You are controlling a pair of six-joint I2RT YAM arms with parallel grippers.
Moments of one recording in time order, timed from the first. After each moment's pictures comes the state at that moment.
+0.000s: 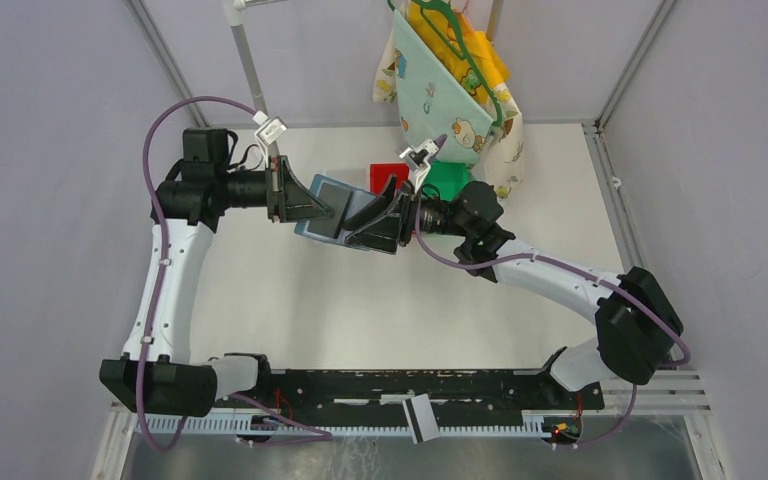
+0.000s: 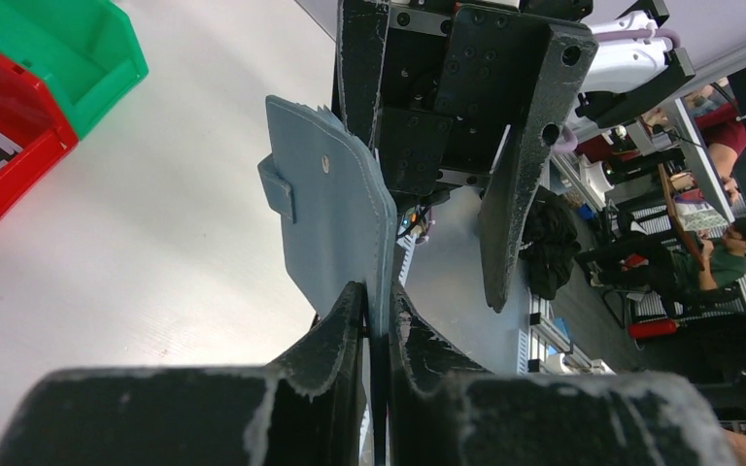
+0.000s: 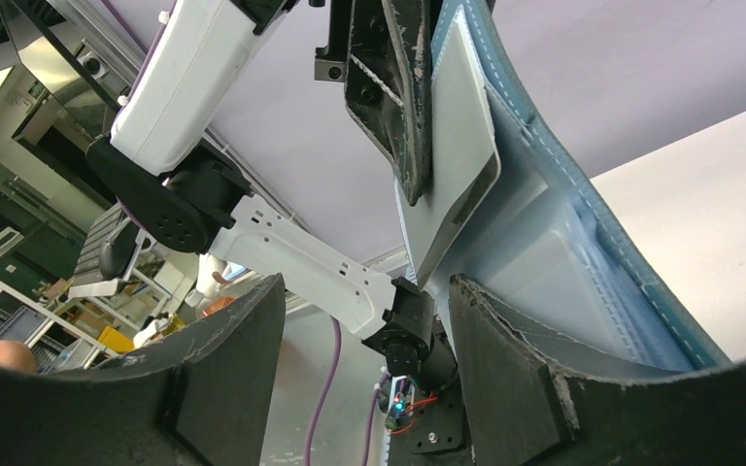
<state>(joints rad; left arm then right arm) -0.06 1.24 1.44 -0.91 1.28 -0.04 0.78 1.47 0.99 0.83 -0.76 0.89</state>
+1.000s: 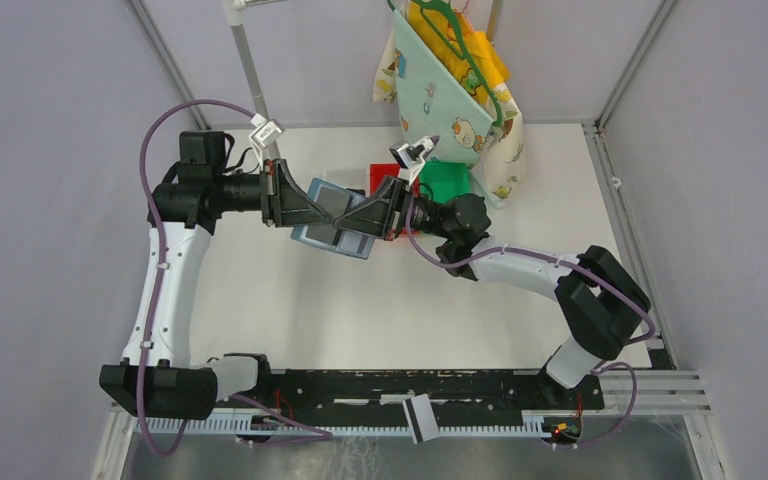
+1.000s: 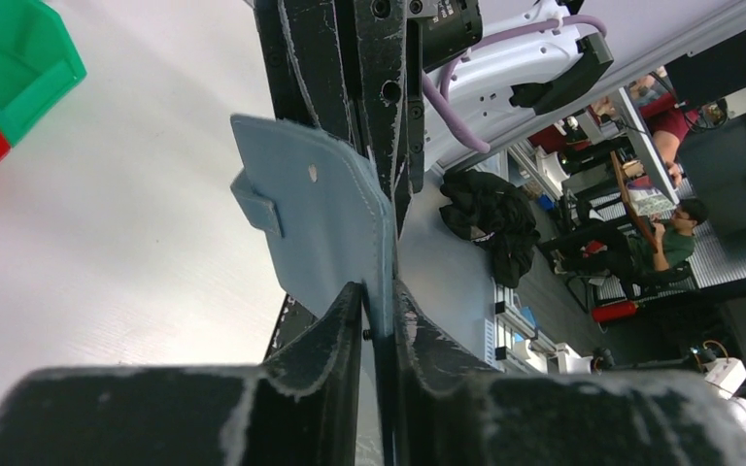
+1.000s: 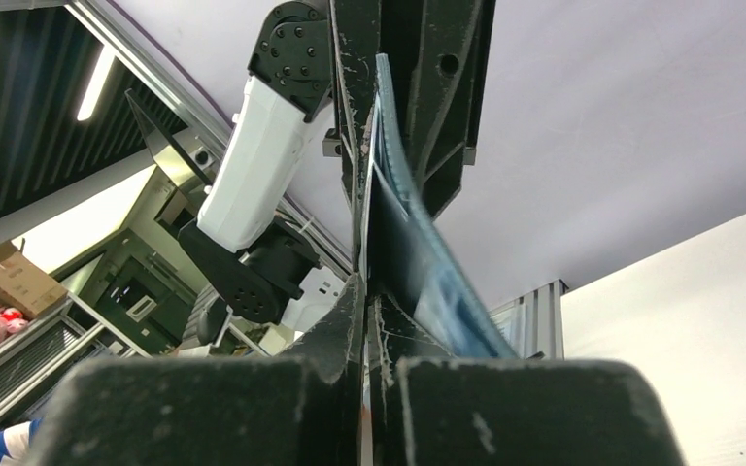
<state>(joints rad) -0.03 1.23 1.44 -0.95 1.38 -0.03 0.81 1.64 1.00 1.23 -0.67 1.22</state>
